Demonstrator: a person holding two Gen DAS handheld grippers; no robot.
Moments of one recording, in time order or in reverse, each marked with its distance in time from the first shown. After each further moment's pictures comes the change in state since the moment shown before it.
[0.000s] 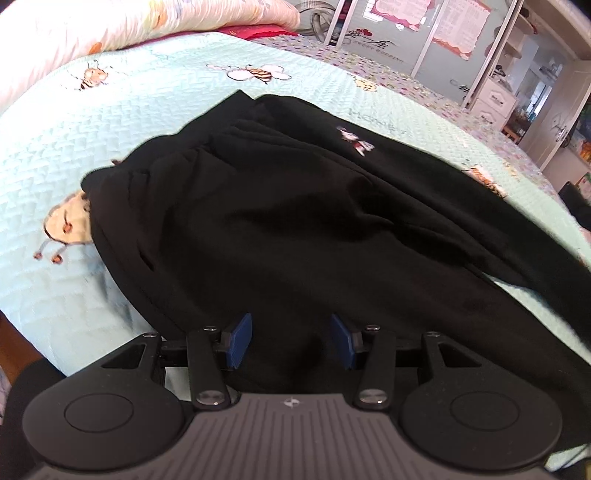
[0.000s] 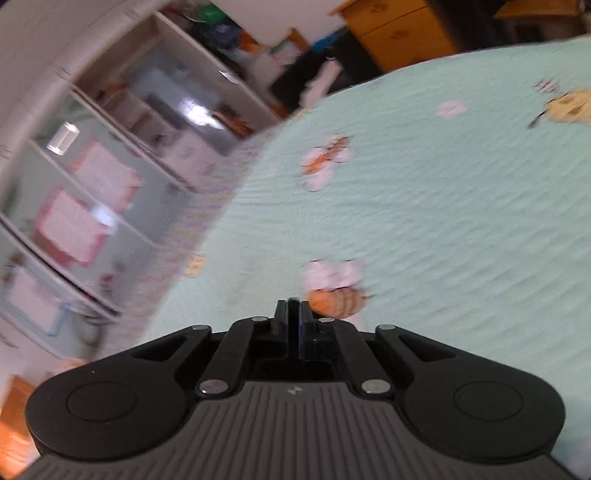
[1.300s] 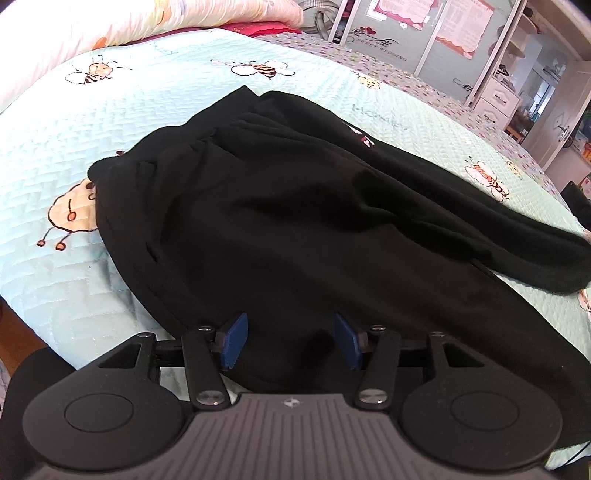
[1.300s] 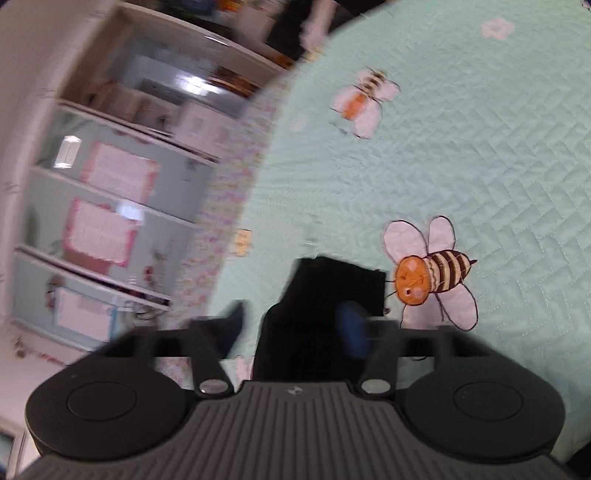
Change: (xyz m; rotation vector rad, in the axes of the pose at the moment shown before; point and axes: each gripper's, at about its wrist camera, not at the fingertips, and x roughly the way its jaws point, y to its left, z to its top) left arm 0.008 0.009 -0.004 0.000 0.008 0.021; right arm 0.053 0.049 0.038 0.265 0.142 0.171
